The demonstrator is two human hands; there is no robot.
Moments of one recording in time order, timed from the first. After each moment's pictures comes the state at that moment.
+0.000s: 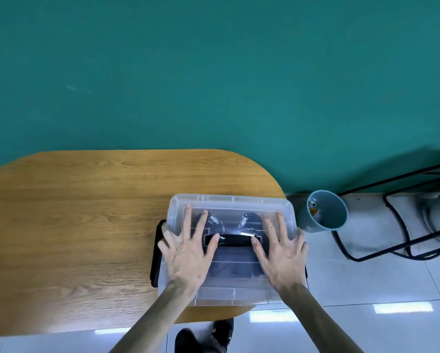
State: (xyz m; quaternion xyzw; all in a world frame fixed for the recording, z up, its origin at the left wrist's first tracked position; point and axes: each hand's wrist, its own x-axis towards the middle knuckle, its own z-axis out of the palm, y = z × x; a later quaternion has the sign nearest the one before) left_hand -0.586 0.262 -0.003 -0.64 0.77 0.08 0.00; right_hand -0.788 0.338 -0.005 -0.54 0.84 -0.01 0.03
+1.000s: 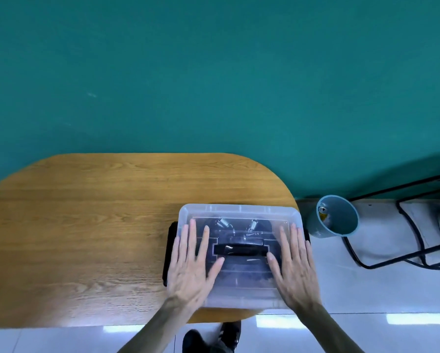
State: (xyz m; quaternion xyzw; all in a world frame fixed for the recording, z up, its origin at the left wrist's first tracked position) left_hand -0.550 0.285 -0.011 -0.55 0.83 0.12 0.01; right_hand -0.794 0.365 -0.013 -0.59 0.80 -0.06 0.09
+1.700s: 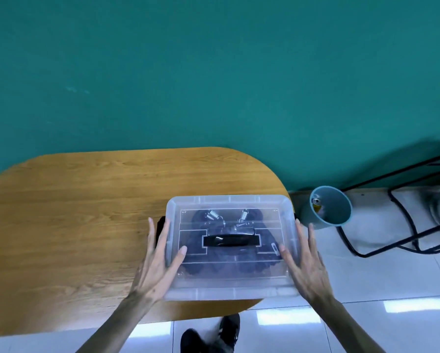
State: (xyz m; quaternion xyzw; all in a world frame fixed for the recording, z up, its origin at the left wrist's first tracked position) left_hand -0.499 0.272 -0.010 -0.59 0.72 0.35 -0.10; right_hand -0.827 0.393 -0.016 -0.46 0.82 -0.23 0.25
